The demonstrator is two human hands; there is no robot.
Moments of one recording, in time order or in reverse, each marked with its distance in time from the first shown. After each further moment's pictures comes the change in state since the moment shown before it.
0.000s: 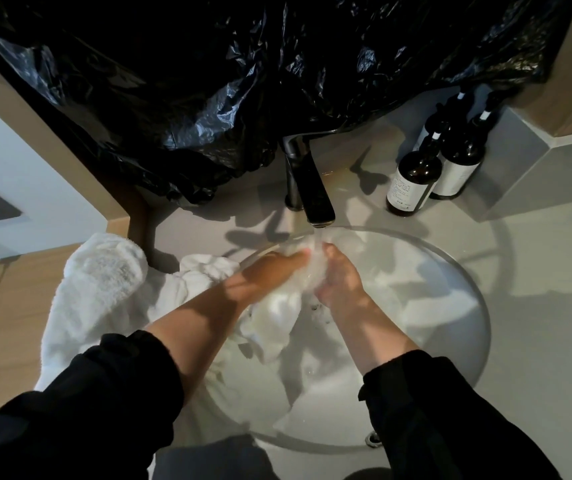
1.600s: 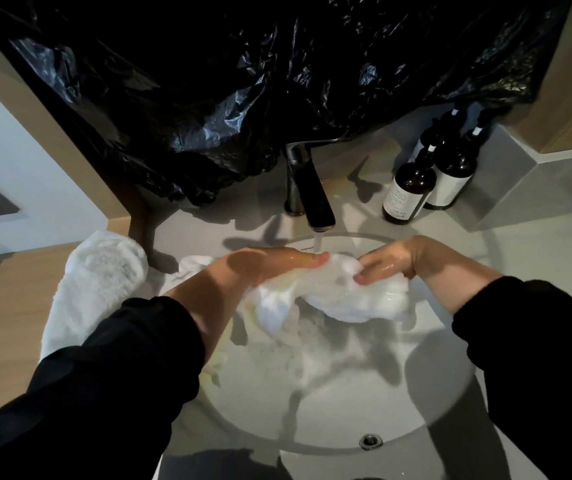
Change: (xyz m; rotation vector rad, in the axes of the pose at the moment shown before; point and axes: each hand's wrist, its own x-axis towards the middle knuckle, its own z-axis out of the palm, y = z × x) left_hand 0.000 0.030 -0.007 -0.020 -0.371 -0.132; right_hand -0.038 -0.137 -0.017 -1.432 -0.617 0.565
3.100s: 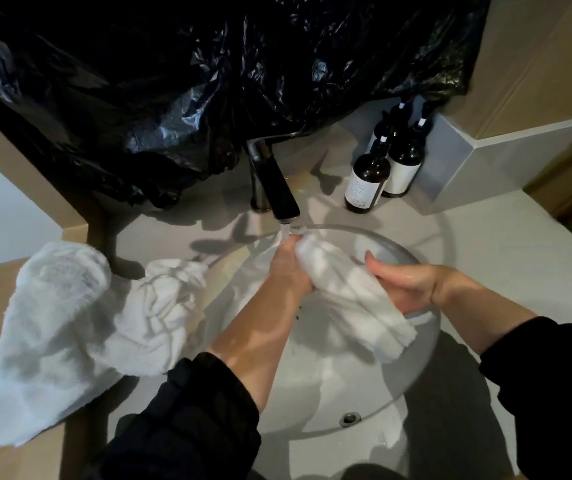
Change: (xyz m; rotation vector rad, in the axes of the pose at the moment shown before) left_hand 0.057 0.007 0.078 -1.065 0.271 0.133; right_hand -0.042 0.064 0.052 0.623 0.059 -0.199
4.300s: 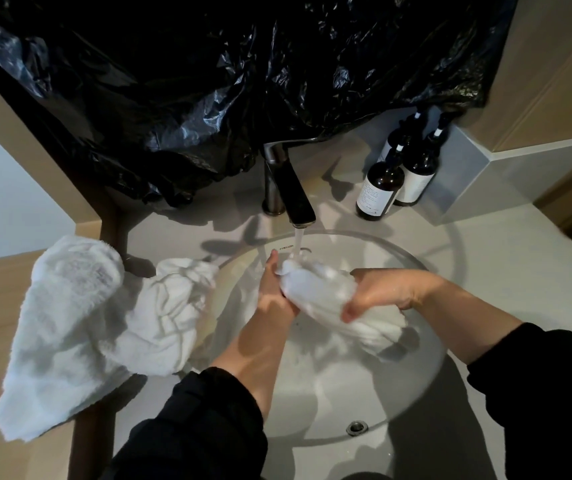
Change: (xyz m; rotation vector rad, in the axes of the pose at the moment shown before) left_hand -0.014 -0.001 -0.039 -0.161 0.039 -0.017; right_hand 0.021 -0.027 0.040 -0.540 0.256 -0.001
